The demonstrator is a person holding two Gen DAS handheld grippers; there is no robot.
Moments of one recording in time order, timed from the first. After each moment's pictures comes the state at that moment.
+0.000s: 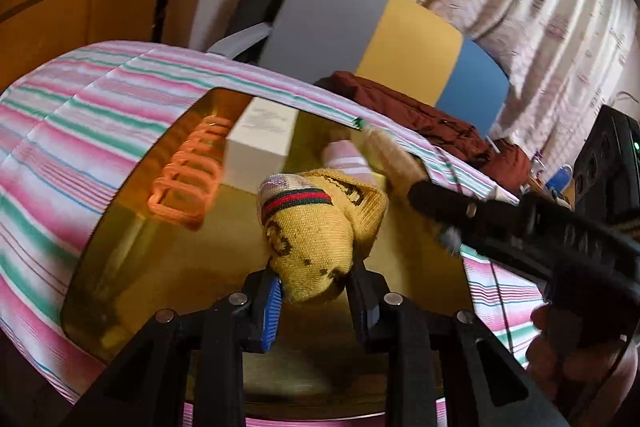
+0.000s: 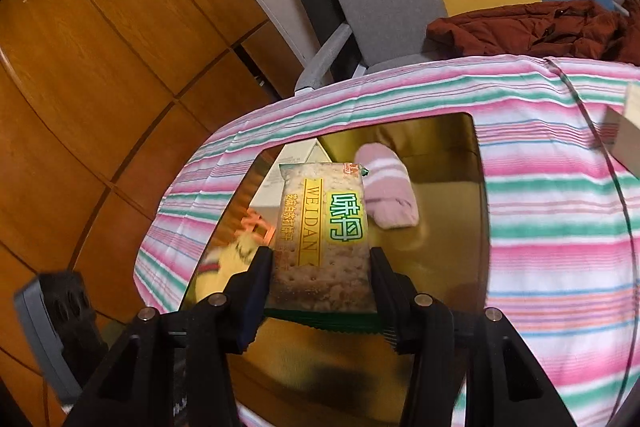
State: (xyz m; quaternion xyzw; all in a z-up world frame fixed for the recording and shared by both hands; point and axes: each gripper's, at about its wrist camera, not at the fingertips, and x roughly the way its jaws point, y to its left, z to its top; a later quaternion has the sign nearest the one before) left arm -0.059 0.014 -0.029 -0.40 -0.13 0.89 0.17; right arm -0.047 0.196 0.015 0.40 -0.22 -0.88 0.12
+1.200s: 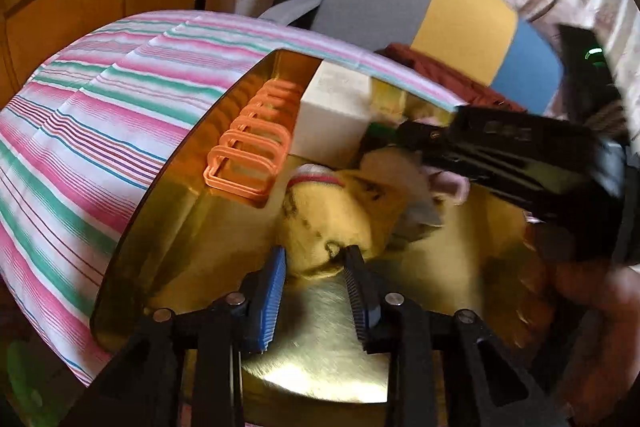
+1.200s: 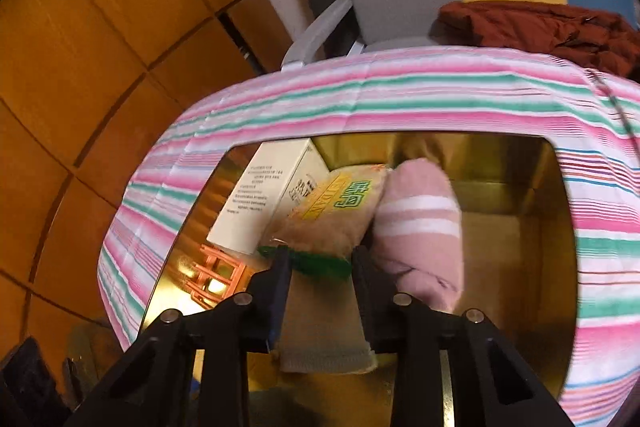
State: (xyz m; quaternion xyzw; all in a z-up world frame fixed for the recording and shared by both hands) left arm -0.084 0.005 -0.059 -0.48 -0.10 0.87 0.08; right arm -0.134 0.160 -0.020 0.45 -0.17 -0.87 0.11
